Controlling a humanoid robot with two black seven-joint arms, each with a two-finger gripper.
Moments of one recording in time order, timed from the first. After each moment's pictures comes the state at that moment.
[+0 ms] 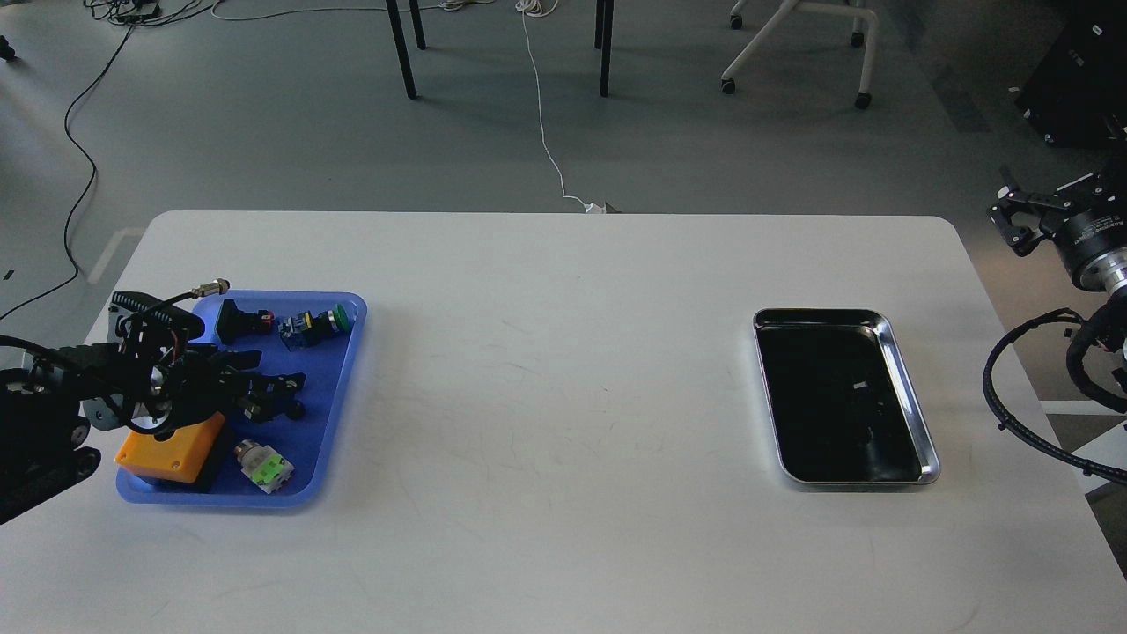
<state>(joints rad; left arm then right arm) -0.77 0.77 -0.08 -0.98 1.72 -0.07 -0.29 0.70 -0.53 0.85 0.47 0.28 0.49 0.17</state>
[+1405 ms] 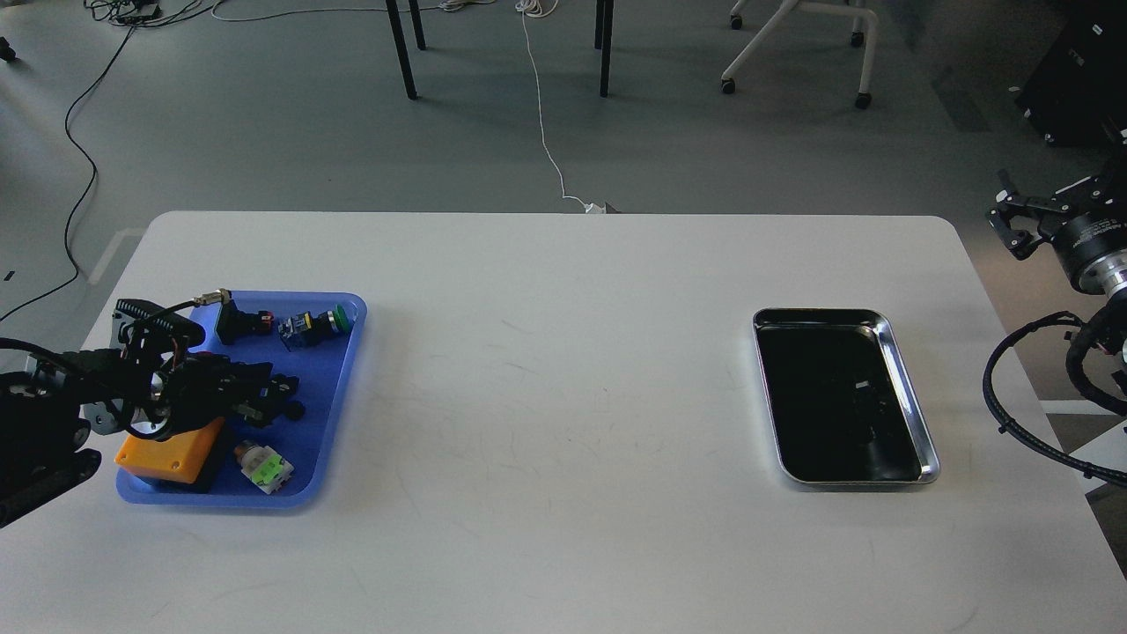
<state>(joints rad) -0.77 0.73 -0.05 -0.89 1.71 -0.07 -0.35 0.70 -0.53 0.85 0.47 0.28 0.49 0.17</state>
